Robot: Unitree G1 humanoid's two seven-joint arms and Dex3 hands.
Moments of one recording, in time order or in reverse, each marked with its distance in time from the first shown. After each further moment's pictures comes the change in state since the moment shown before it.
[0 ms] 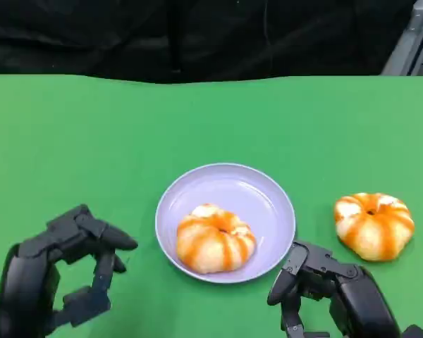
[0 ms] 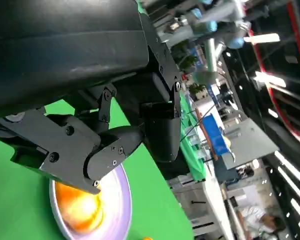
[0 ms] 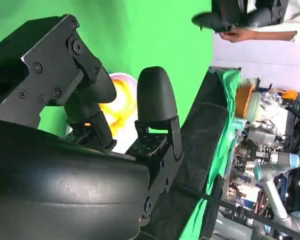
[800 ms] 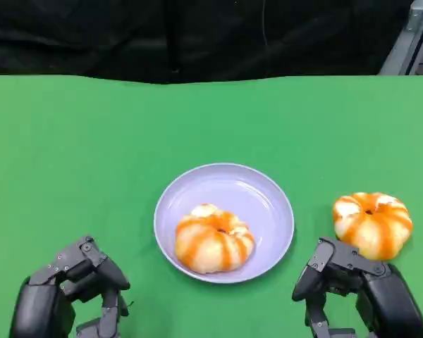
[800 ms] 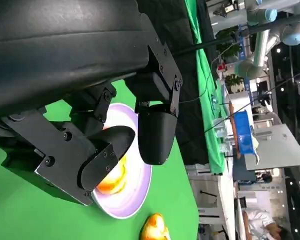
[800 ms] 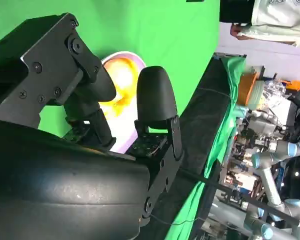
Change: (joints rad) left arm 0.056 -0.076 -0.013 0.042 -0.076 0.091 -0.060; right arm 0.017 -0.049 -0.075 -0.027 0.000 -0.032 0.009
